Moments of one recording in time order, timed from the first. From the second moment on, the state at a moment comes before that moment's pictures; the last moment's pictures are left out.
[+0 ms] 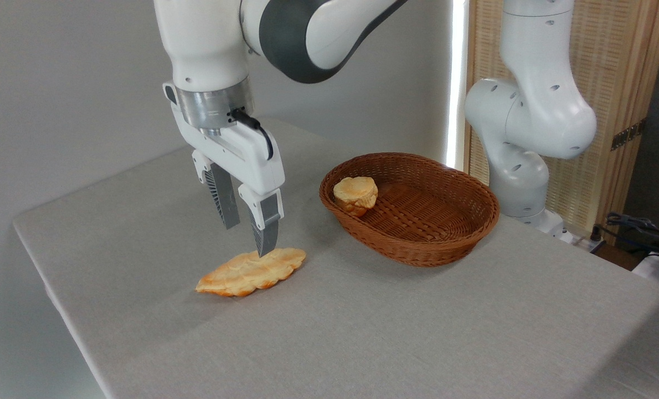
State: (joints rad) arm -0.08 0.01 -0.05 -1.84 -0.10 1.85 0.66
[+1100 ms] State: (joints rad) arm -0.15 0.12 -0.06 -1.94 -0.10 2.02 0.80
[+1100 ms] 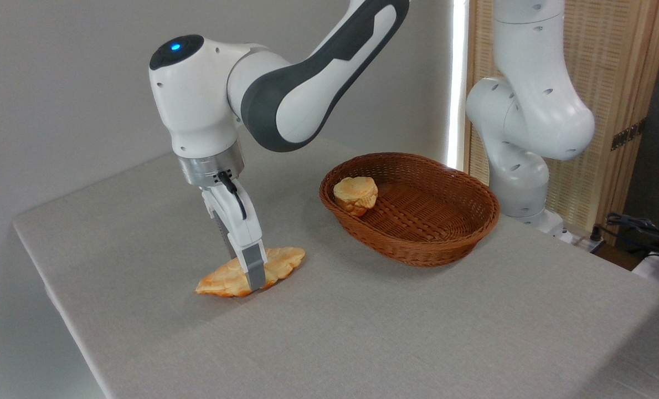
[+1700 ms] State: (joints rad) arm -0.15 0.12 -0.08 -1.94 -0.10 2.05 0.80
